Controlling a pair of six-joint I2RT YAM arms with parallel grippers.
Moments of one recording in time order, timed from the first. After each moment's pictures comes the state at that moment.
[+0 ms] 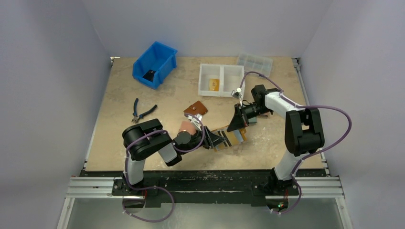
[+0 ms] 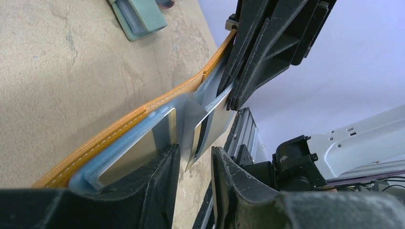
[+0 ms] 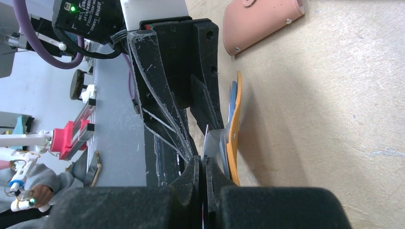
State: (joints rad) left arm -0.96 1.94 0.44 1.47 0.10 -1.03; right arm 0.19 1.74 1.14 -0.97 -1.20 -0.67
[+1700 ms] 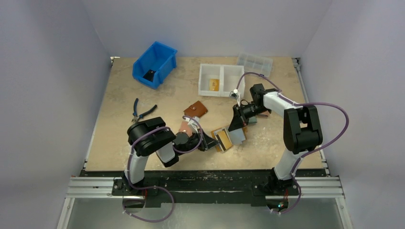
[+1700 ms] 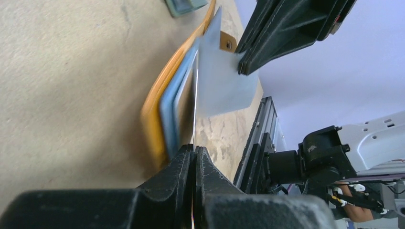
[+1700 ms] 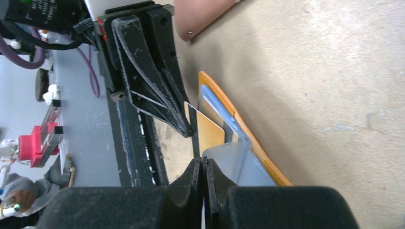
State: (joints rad) left arm -0.92 2.01 0.39 1.50 0.16 -1.02; right arm 0.19 1.78 1.14 -0.89 -1.06 -0.61
